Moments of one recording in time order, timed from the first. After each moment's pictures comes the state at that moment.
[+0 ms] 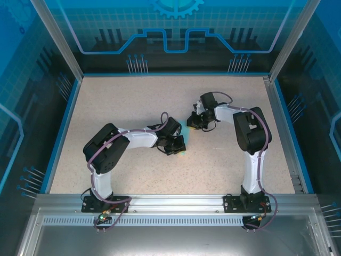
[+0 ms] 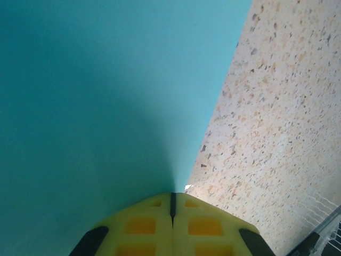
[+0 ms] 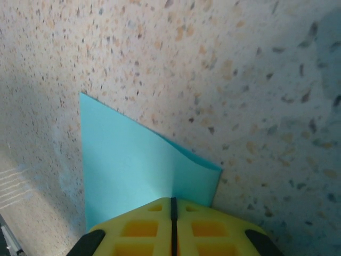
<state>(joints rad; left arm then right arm) -0.71 1.90 1.05 -0.21 0.38 -1.03 0.31 2.10 1.34 -0.41 -0.56 0.51</state>
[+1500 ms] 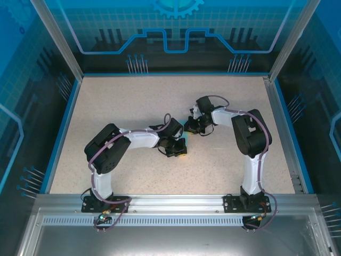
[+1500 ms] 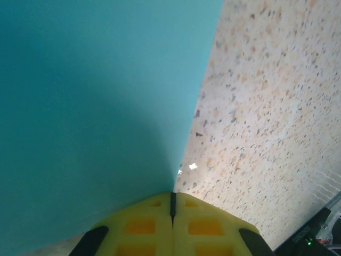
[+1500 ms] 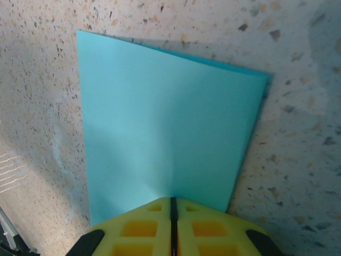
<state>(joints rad) -0.73 1.91 1.07 -0.27 0.43 -0.96 0.38 2.05 1.26 -0.40 -0.55 0.53</state>
